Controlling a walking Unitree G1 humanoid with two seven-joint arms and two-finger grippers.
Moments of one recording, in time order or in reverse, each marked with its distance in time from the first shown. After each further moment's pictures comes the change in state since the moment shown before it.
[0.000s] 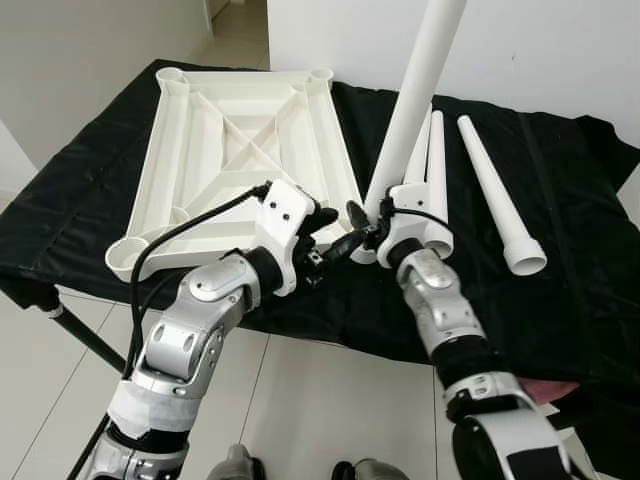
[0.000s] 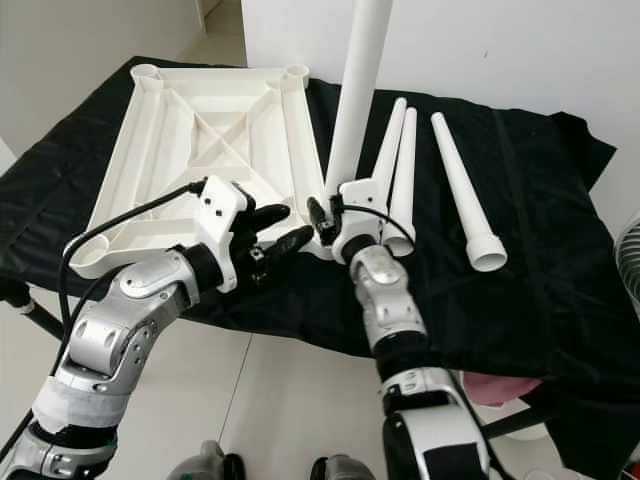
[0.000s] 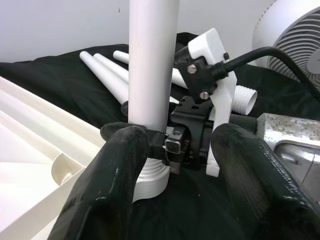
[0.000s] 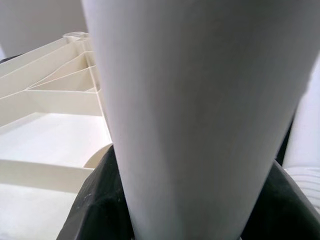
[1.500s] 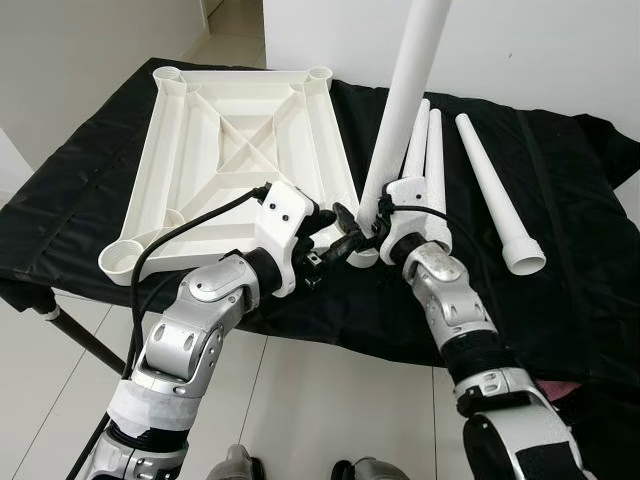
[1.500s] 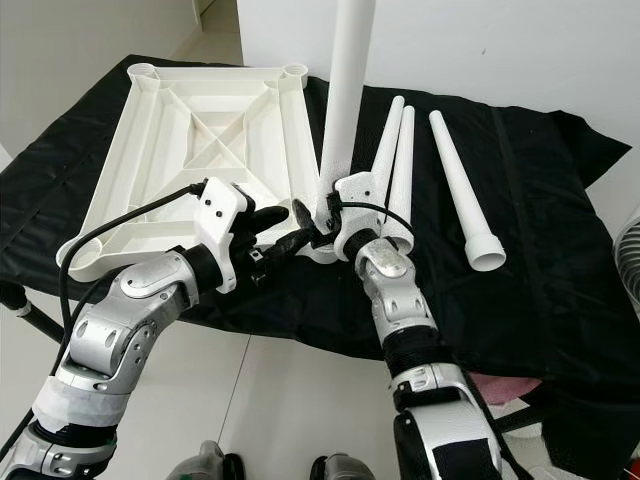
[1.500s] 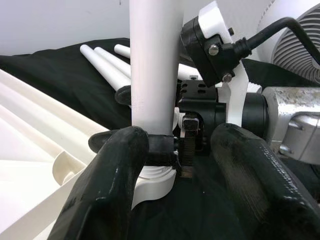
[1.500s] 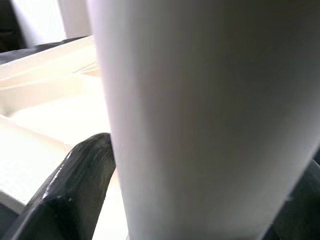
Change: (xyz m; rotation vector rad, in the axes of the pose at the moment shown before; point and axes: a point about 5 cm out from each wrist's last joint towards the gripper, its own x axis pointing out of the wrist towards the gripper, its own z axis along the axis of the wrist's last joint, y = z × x) left arm 0.000 0.002 -0.003 -0.004 0.016 0.004; right arm 0.003 -0.008 0.013 -0.108 0.010 0.296
